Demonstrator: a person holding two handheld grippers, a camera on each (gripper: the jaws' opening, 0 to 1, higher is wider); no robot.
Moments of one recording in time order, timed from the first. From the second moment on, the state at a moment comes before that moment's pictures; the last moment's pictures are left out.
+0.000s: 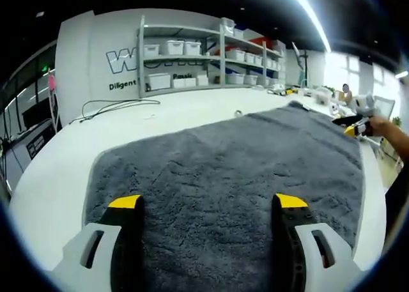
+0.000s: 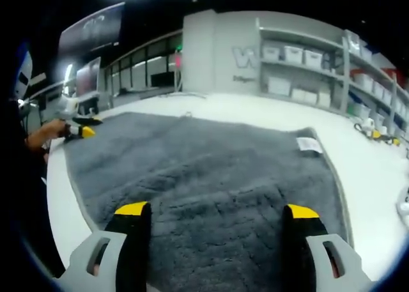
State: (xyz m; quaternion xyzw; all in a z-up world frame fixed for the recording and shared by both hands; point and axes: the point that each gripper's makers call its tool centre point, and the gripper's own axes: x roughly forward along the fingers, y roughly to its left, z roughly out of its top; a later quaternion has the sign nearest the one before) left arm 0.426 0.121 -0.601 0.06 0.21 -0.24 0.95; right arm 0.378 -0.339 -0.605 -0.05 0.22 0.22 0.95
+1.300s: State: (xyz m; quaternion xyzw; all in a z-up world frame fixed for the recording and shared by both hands) left arm 0.431 0.206 -0.601 0.05 0.21 -0.21 0.95; right arm 0.383 -0.245 -0.600 -0.06 0.21 0.24 0.95
